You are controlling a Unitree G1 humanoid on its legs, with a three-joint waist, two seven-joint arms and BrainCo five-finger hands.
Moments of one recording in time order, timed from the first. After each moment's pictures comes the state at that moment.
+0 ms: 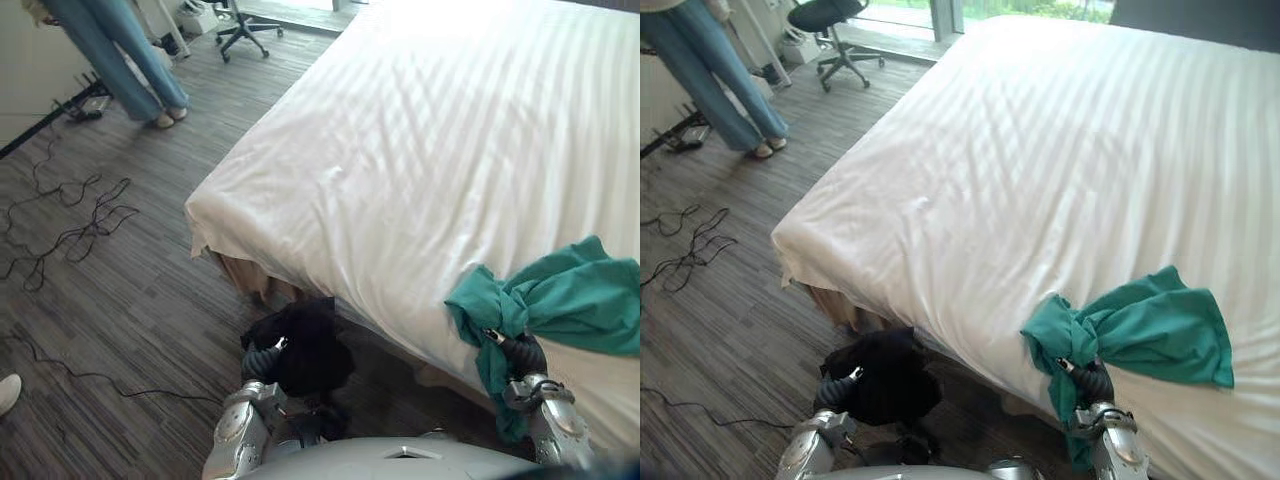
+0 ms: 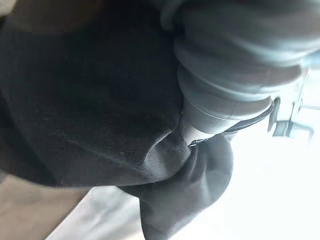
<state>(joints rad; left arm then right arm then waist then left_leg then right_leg) 0.34 0.04 -0.07 0.38 -0.52 -0.12 -0.06 0.37 -0.26 -0.12 0.32 0.41 -0.18 0.23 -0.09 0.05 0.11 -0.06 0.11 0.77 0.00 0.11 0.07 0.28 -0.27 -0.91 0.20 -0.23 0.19</state>
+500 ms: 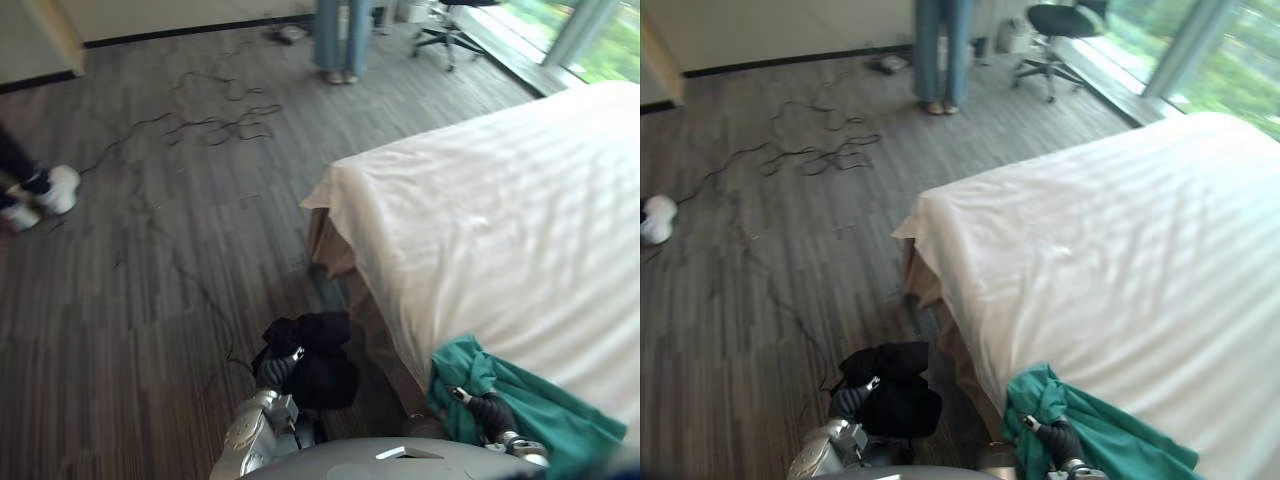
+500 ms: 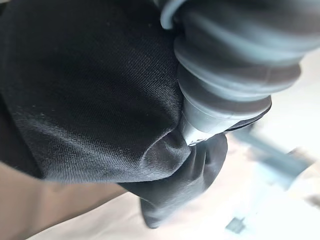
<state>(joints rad) 0.28 0.11 -0.23 0.38 -0.52 -0.16 -0.05 0.51 -0.17 0.13 0.30 0.40 -0.14 0.24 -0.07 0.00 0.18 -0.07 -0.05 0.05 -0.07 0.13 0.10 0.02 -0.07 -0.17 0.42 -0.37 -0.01</state>
